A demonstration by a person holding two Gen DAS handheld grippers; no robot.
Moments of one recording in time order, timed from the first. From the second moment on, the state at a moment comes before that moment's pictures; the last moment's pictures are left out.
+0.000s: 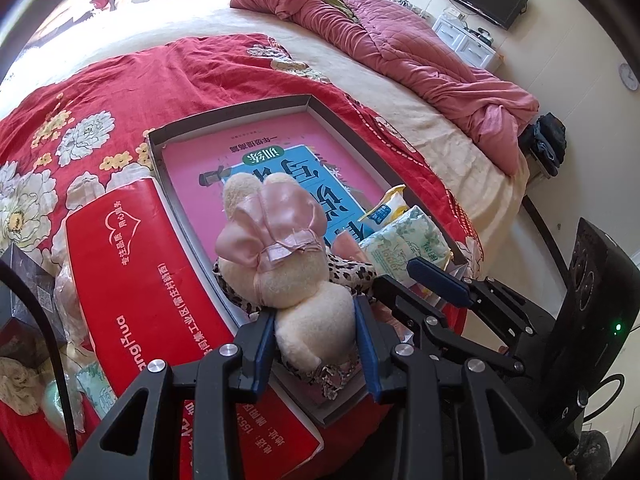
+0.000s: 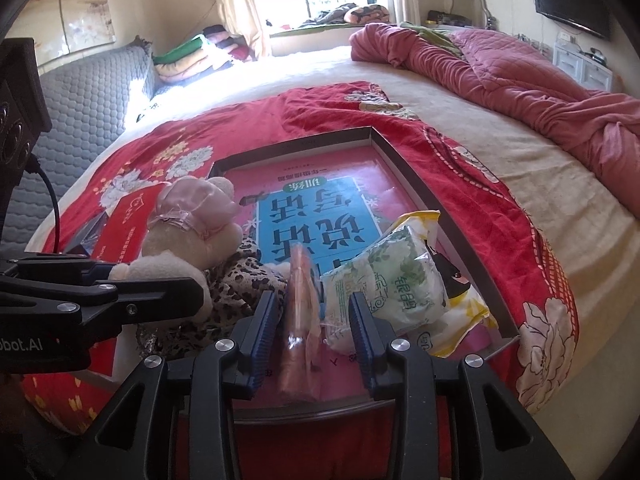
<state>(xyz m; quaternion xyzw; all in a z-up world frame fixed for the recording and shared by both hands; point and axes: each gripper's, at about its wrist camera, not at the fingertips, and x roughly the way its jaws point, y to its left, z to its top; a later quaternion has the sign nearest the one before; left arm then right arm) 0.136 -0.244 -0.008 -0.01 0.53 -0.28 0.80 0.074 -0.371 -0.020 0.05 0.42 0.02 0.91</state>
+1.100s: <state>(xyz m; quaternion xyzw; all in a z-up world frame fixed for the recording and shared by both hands) 0.133 -0.250 0.003 0.02 0.52 -0.28 0.81 0.067 -0.390 -0.005 0.07 0.38 -0.03 0.92</state>
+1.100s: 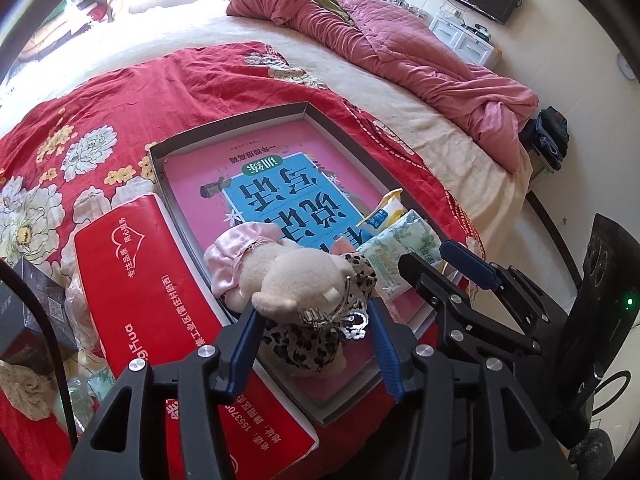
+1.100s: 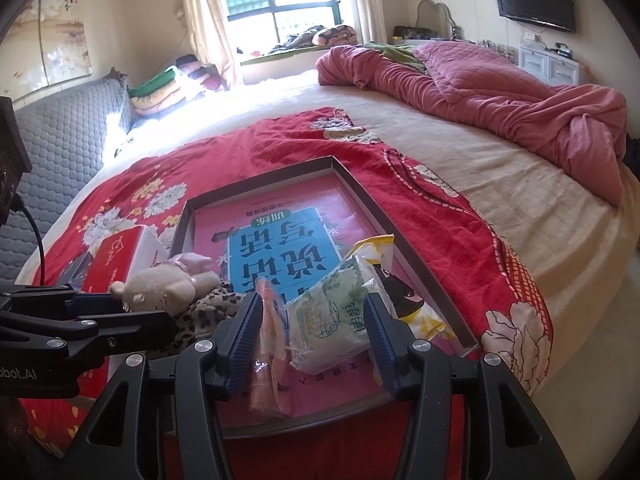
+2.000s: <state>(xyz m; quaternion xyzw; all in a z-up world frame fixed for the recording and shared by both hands) 0.116 -0.235 0.031 0.03 0.48 -0.26 0.84 0.062 -0.394 0.004 0.06 0.37 -0.07 0.92</state>
